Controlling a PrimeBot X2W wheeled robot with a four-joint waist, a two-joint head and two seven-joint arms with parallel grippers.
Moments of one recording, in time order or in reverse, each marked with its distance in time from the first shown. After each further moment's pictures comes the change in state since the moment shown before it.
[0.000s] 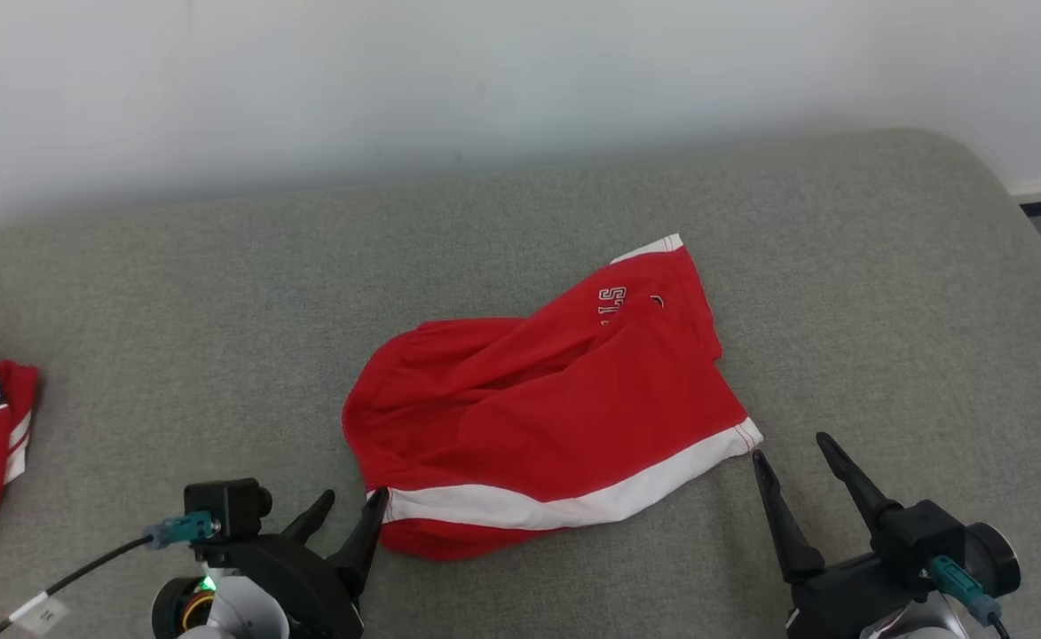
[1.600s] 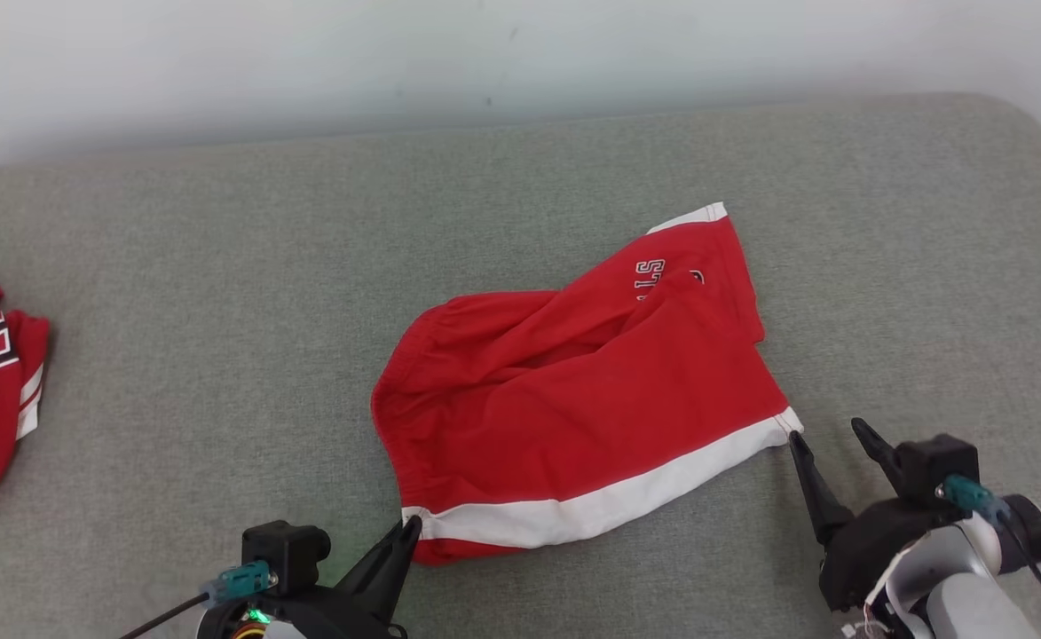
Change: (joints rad) left arm 0.058 0.047 -0.178 -0.129 -0.015 0.035 -0.076; right arm -0.109 -0.022 -0.062 0.099 0.039 0.000 0.227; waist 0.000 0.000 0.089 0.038
